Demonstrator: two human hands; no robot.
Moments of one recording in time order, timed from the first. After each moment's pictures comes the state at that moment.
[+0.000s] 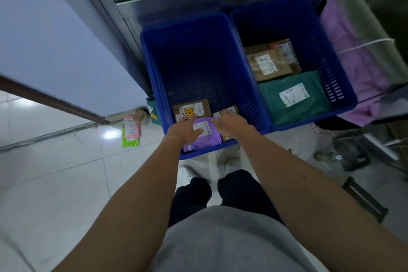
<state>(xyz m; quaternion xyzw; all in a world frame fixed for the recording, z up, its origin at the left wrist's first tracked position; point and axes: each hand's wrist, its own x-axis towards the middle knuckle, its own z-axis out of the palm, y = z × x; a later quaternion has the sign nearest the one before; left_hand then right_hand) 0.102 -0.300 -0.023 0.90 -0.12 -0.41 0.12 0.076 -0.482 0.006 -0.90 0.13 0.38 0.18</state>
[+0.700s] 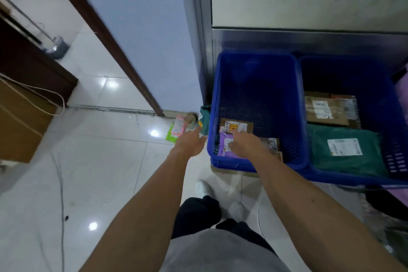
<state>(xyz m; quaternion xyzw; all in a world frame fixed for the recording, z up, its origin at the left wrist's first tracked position) -0.001 -0.212 0.055 0.94 0.12 -0.27 0.19 0.033 -0.410 0.052 -0.93 -0.10 0.34 0.11</state>
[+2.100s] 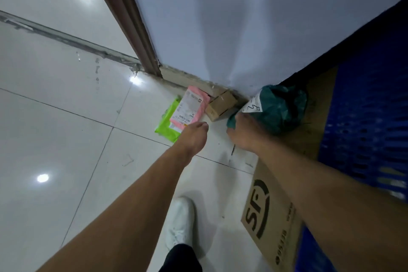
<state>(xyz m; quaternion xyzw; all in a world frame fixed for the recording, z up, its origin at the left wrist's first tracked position) 0.219 0.032 -0.538 0.63 0.40 -0.27 0.61 0.296 -0.107 -0.525 -0.92 -0.07 0.38 0.06</state>
